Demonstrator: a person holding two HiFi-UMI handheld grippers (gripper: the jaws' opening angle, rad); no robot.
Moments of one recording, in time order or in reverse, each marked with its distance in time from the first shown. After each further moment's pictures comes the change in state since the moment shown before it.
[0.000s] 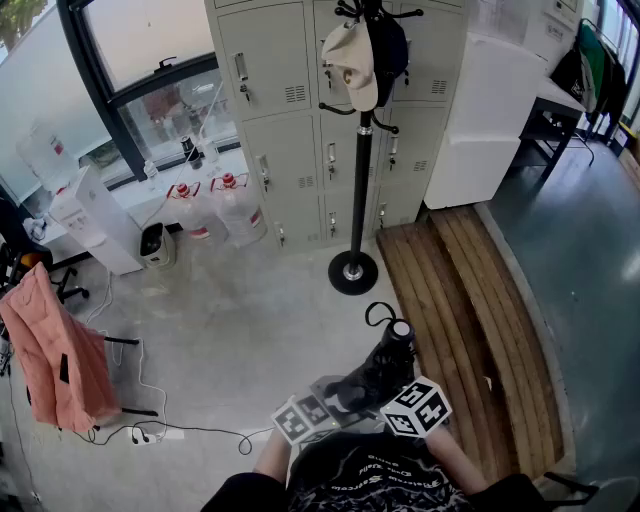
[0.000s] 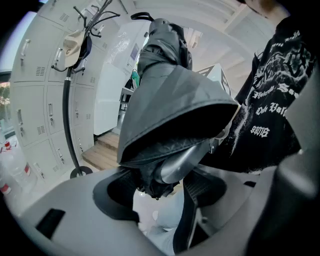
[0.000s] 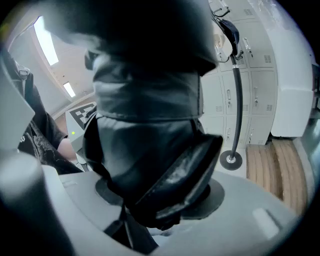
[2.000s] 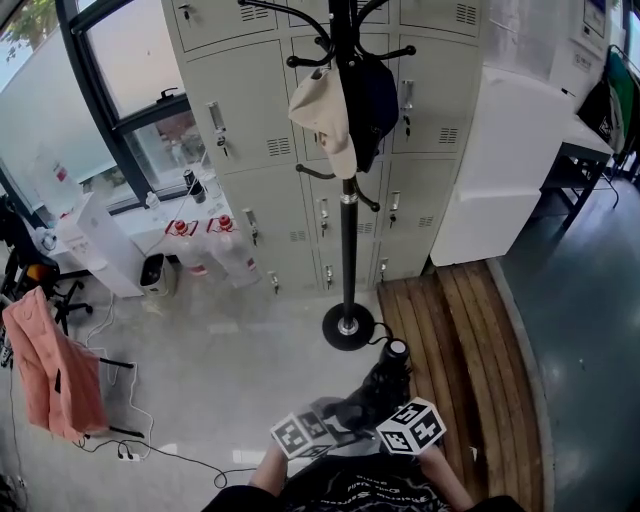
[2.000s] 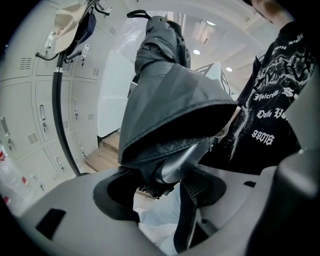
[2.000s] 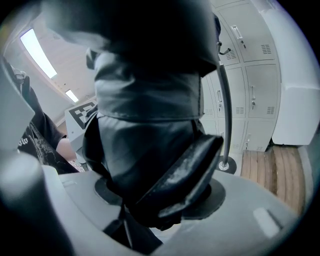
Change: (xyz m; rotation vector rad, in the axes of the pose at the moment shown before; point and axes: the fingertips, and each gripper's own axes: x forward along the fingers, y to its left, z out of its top) left arm 0.112 0.138 0.128 -0.066 0.057 0.044; right arm -0.032 -0.201 0.080 0.009 0.035 0.090
